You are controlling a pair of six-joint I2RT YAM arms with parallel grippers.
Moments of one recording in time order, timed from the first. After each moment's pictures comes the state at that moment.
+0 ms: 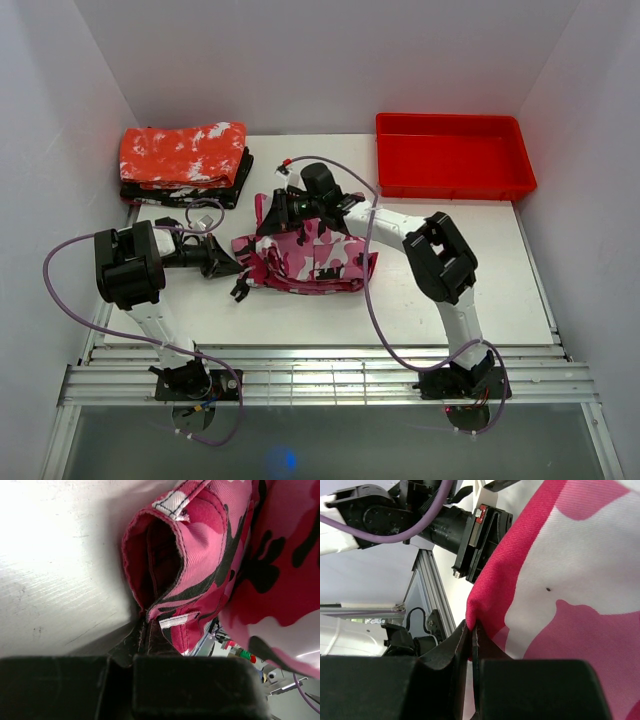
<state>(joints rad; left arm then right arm) 0.27 1.89 0.89 -0.41 0.98 -0.07 0.77 2.10 1.58 0.11 -0.70 0.72</state>
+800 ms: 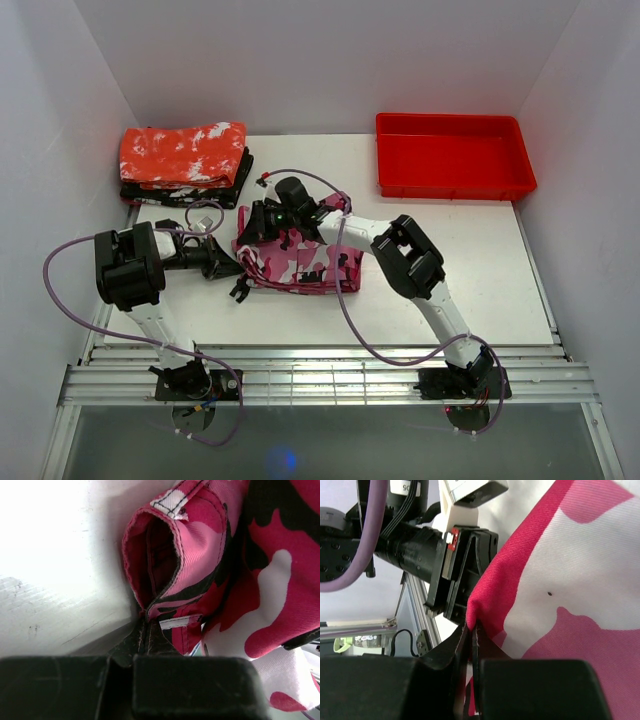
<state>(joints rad) 0.27 1.89 0.86 -0.37 0.99 -0.11 0.86 2.34 1.76 0.16 -0.62 0.79</state>
